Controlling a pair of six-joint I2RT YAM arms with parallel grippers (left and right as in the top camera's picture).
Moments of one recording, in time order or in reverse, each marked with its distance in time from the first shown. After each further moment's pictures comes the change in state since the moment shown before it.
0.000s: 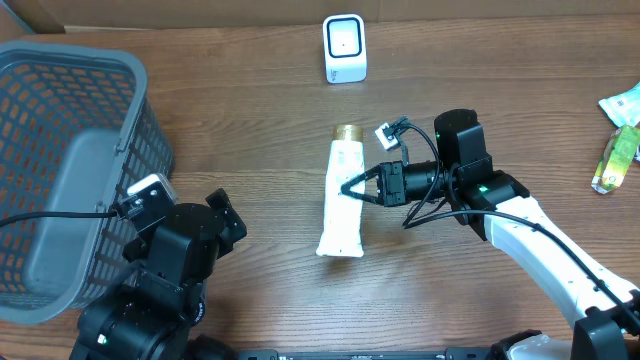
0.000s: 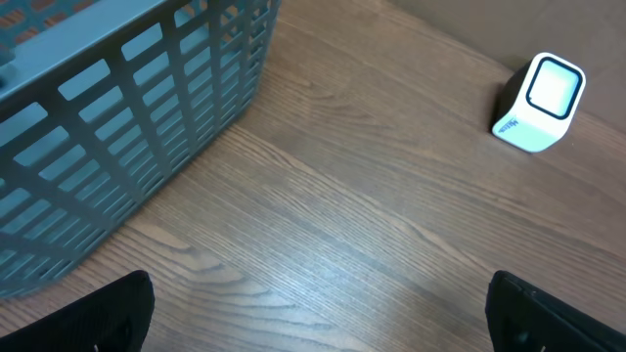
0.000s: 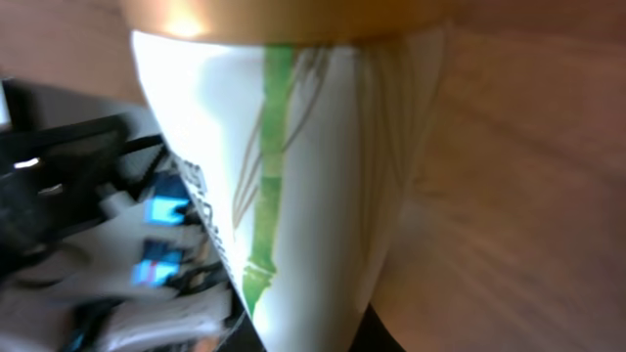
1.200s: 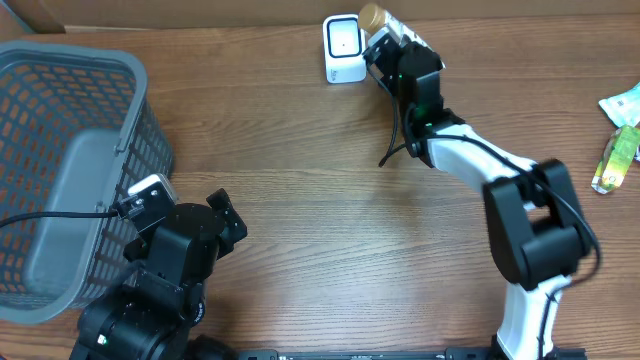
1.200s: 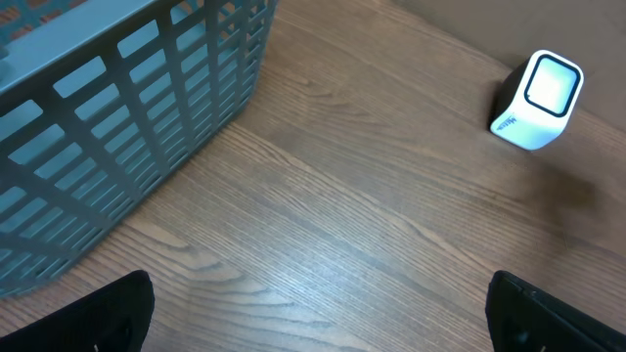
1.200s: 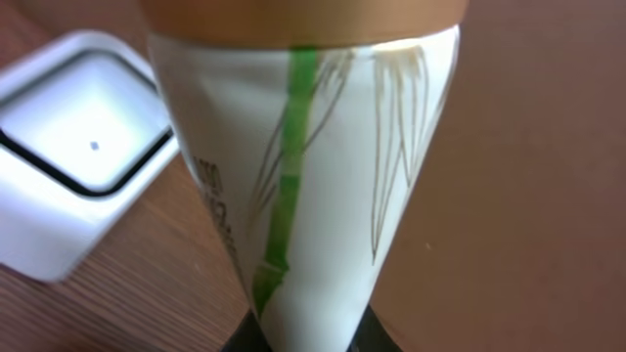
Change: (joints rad) left arm 0.000 0.000 0.000 0.000 0.007 0.000; right arm -0.005 0.609 0.455 0.531 1.408 -1.288
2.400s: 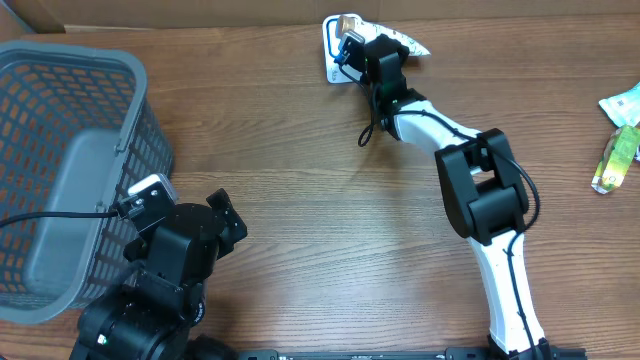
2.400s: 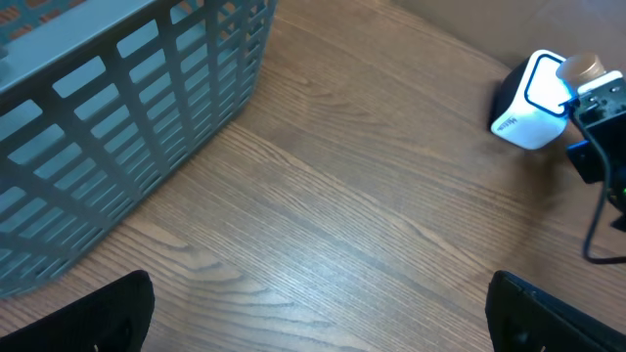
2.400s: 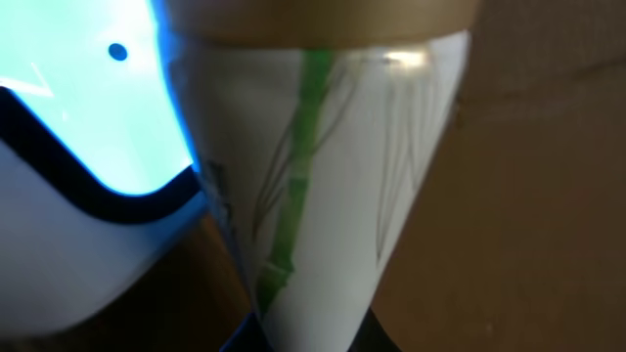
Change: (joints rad) left arm 0.000 0.000 0.000 0.000 0.000 0.000; right arm 0.027 0.380 0.462 -0.238 0.092 -0.270
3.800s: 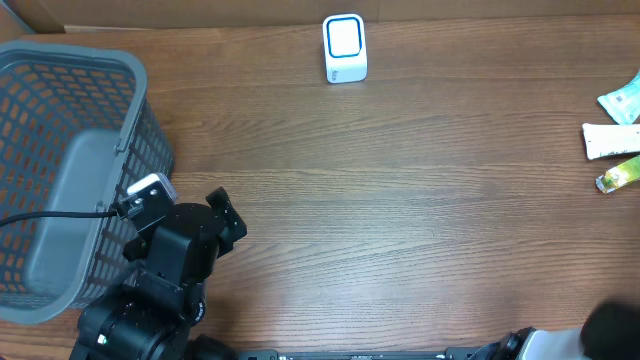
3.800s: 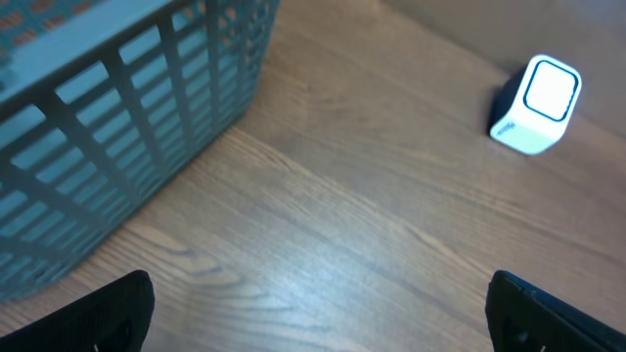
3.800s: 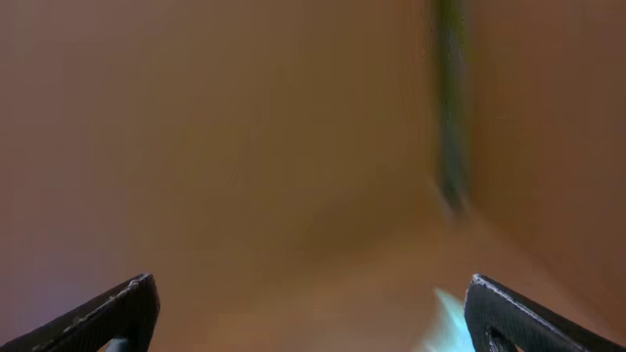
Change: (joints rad) left arm 0.000 0.000 0.000 0.011 -0.014 0.000; right arm -0.975 -0.868 0.091 -0.715 -0.786 1.218
